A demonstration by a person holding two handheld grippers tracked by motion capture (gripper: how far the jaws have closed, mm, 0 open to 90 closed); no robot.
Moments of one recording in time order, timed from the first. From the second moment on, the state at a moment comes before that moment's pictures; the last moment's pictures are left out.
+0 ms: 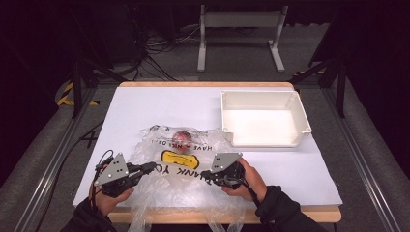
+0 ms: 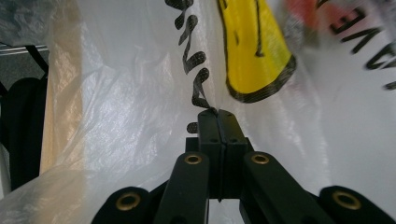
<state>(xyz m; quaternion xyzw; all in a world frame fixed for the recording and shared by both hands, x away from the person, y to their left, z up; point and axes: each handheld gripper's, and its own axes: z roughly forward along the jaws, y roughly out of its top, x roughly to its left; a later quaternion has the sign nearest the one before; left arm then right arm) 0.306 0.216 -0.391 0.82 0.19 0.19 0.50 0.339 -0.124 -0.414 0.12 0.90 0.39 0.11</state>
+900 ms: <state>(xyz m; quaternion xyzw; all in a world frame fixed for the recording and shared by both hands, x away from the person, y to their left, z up) 0.320 0.222 -0.382 0.82 0.20 0.22 0.48 0.349 -0.137 -0.356 0.14 0.88 0.42 0.19</state>
